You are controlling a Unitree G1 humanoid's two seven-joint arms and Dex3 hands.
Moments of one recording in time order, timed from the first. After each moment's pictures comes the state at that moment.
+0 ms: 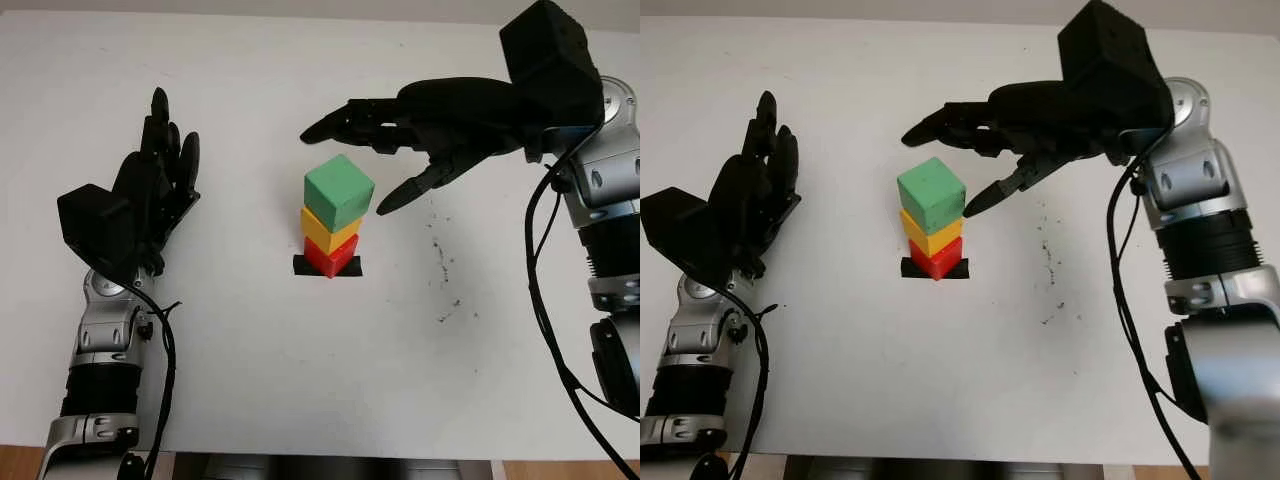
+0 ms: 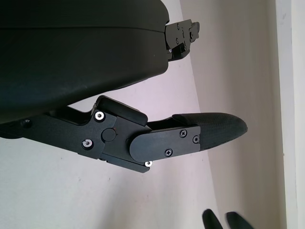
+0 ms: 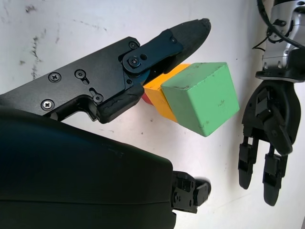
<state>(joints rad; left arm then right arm) -0.48 0.28 0.20 0.30 -0.11 -0.07 -0.17 -1.04 -0.64 0.16 0.40 0.03 0.23 1.18</state>
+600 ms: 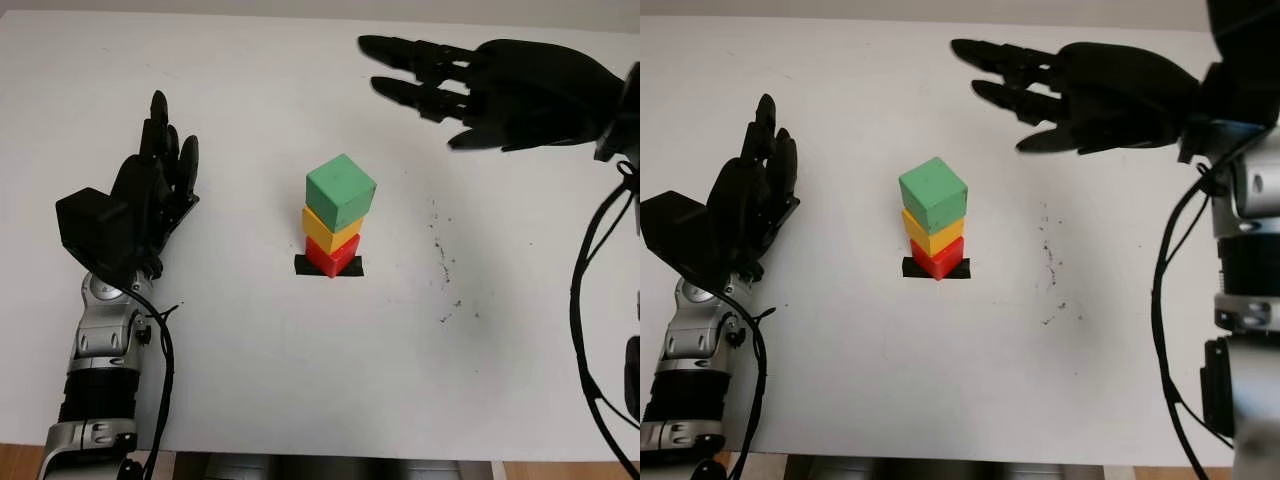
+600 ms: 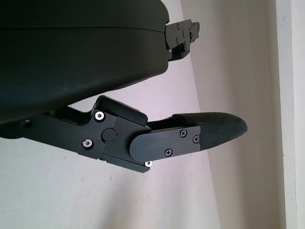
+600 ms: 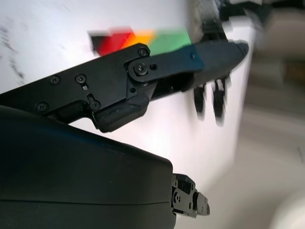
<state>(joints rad) -0.46 0.28 0.21 0.27 -0.12 -0.05 -0.18 -0.83 -0.65 -0.15 0.25 0.26 0.30 0.92</state>
